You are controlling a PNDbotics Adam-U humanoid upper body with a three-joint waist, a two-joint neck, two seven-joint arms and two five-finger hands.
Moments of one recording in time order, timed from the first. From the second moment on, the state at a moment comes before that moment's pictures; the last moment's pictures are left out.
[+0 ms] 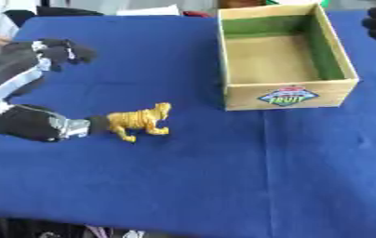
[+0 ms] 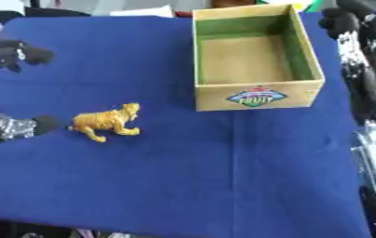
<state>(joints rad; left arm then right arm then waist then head) -0.65 0.80 -0.44 -1.91 -0.41 0.21 -0.38 -0.25 -0.38 -0.07 -1.98 0.00 -0.05 -0.13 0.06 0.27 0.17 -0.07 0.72</state>
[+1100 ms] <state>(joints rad) -0.75 0.62 -0.46 -1.66 -0.42 0.24 -0.69 -0.26 -0.38 -0.07 -1.98 0.00 -0.06 -0.13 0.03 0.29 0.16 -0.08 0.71</state>
